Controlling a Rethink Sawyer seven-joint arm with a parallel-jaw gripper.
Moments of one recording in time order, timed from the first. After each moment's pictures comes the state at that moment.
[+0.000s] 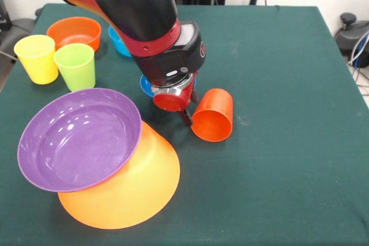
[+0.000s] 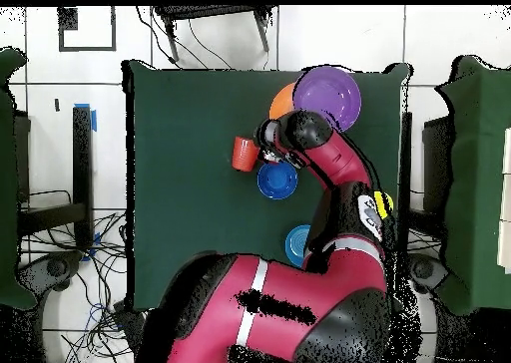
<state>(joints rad) -0.26 -0.23 -0.12 1.29 0.57 0.79 2.82</state>
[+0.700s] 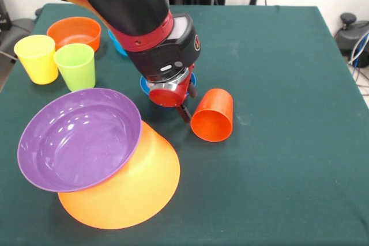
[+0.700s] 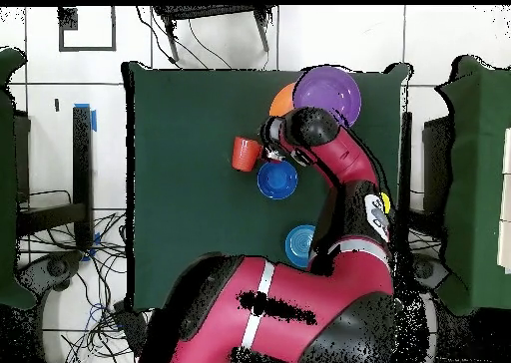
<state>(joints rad) -0.28 -0.24 -0.12 1.28 0.56 0.84 2.82</state>
